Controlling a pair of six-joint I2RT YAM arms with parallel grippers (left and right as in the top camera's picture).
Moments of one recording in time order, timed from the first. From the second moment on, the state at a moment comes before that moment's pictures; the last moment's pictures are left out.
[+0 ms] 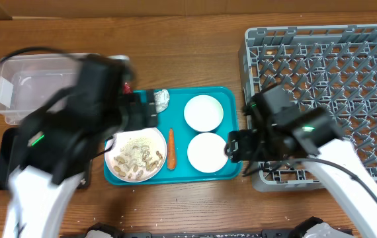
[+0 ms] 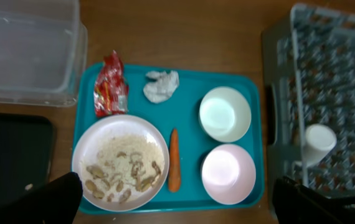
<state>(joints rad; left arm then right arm) -0.35 1.27 1.77 -1.41 -0.06 -0.47 0.53 1.33 1.25 -1.25 -0.27 0.45</state>
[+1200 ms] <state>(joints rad) -0.30 1.32 1.79 -1.47 -0.08 -0.47 0.60 1.53 1.29 -1.16 0.07 0.58</state>
